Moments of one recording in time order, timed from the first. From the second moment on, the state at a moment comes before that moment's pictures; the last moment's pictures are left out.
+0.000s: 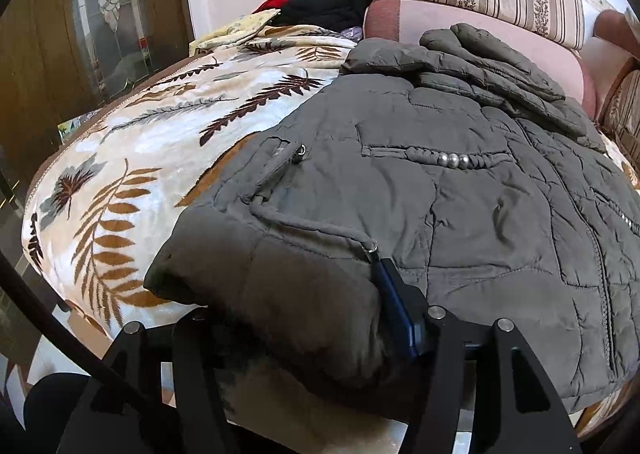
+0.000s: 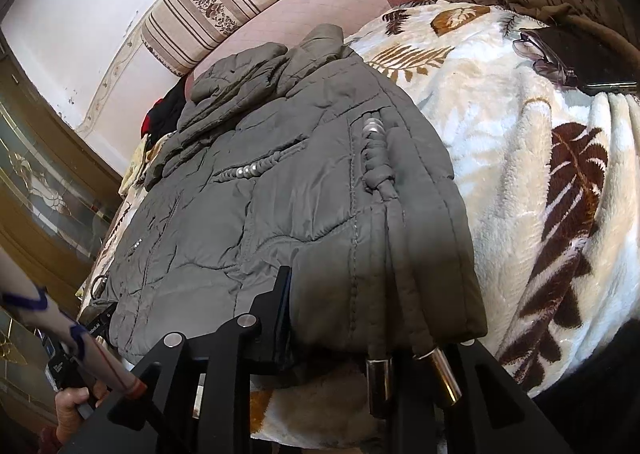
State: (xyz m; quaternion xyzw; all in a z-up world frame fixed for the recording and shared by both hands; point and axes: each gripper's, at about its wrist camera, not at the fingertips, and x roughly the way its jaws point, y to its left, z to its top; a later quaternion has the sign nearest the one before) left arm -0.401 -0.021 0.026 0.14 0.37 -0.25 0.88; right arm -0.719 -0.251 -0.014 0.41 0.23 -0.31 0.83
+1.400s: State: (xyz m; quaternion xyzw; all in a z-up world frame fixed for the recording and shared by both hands) left arm -0.426 -0.018 0.064 0.16 0.32 -0.29 0.89; right arm -0.725 -0.242 0.028 0.35 0.21 -0.31 0.85
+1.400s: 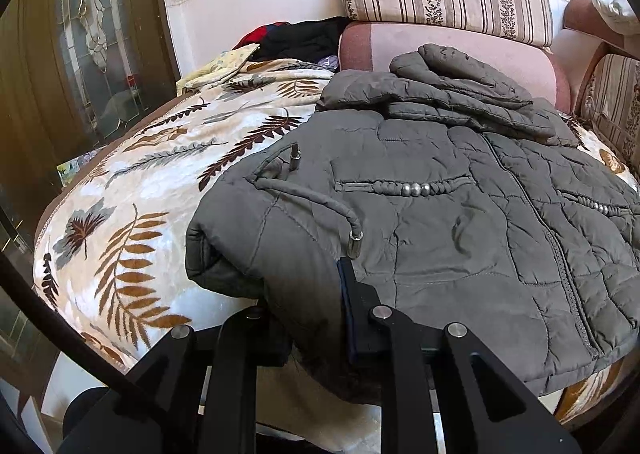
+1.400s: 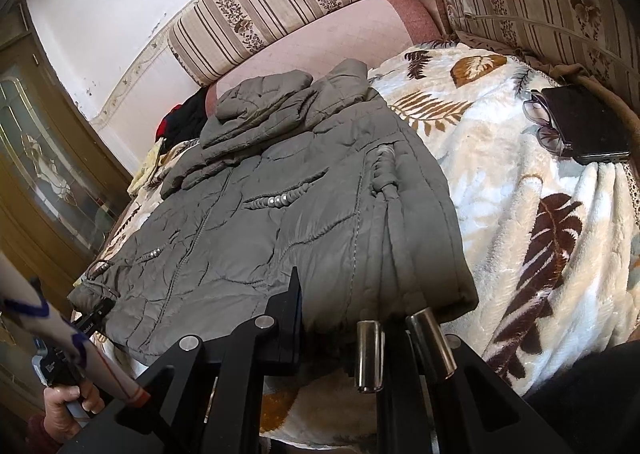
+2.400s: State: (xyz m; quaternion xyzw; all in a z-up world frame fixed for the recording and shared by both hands) left arm -0.439 -0.011 0.073 0.15 0.32 -0.29 0.89; right arm -0.740 -0.239 0.034 0.35 0.21 -0.31 0.86
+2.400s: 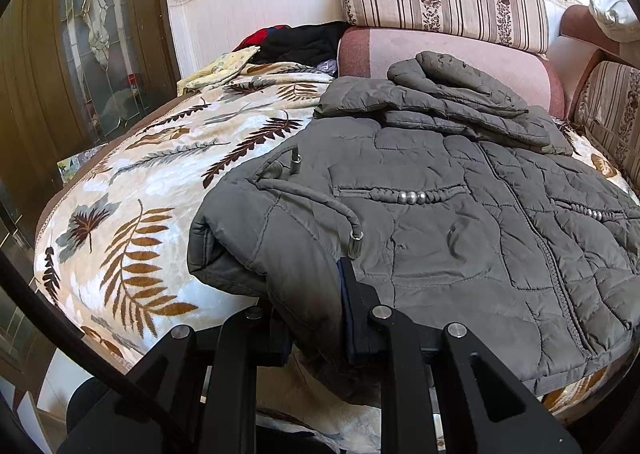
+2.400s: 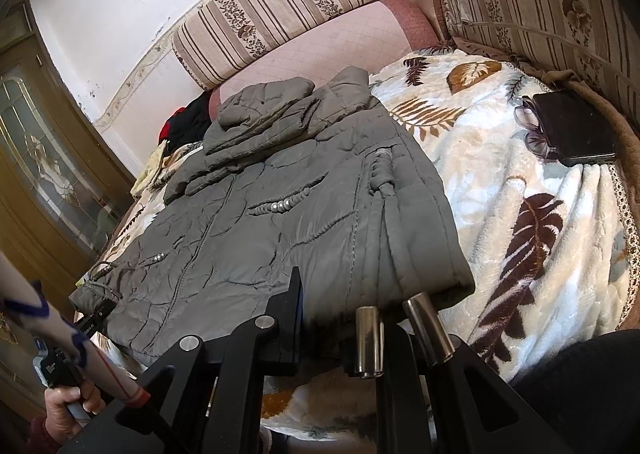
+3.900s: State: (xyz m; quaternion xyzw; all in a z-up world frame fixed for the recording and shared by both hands) left arm -0.423 -0.018 0.111 0.14 0.31 -0.32 0.88; right arm -0.725 -0.254 0.097 0.31 0.19 -0.30 0.88
